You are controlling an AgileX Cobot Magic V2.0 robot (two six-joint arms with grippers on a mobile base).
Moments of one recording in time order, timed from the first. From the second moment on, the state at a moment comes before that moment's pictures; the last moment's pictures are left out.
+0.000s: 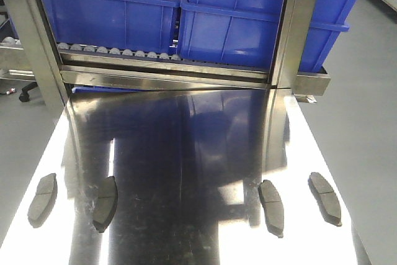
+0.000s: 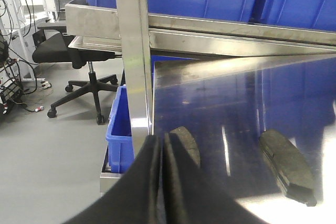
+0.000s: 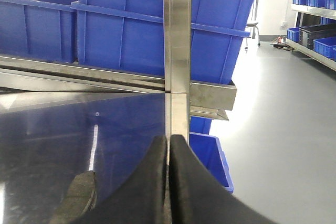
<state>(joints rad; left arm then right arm) 0.03 -0.01 0.03 0.05 0.23 -0.06 0.07 -0.01 0.03 -0.04 0.09 0.03</state>
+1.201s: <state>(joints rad) 0.03 -0.01 0.03 0.11 0.22 0.02 0.07 -0.01 0.03 -0.04 0.09 0.03</state>
